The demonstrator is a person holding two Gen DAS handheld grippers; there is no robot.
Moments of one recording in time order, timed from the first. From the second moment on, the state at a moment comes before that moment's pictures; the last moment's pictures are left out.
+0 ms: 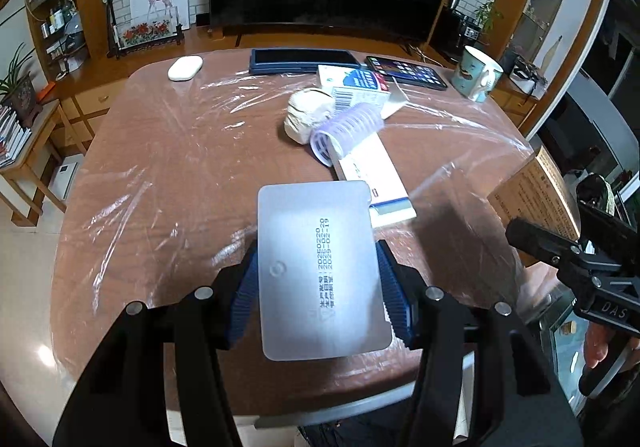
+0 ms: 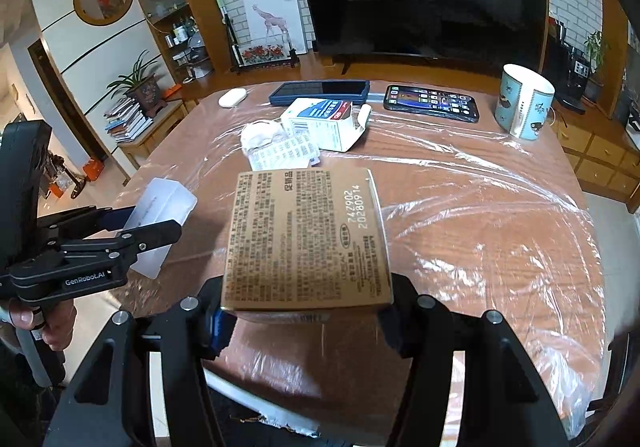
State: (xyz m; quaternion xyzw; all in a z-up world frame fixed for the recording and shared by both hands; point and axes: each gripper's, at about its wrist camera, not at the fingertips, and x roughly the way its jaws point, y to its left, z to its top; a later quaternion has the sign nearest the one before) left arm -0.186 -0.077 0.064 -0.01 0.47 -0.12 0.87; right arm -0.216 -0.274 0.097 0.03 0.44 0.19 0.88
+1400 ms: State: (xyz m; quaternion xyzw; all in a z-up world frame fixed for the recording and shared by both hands) left arm -0.289 -0.113 0.056 0.09 0.49 -0.23 0.83; right arm -0.330 -0.282 0.077 -0.02 0.49 0.25 0.83
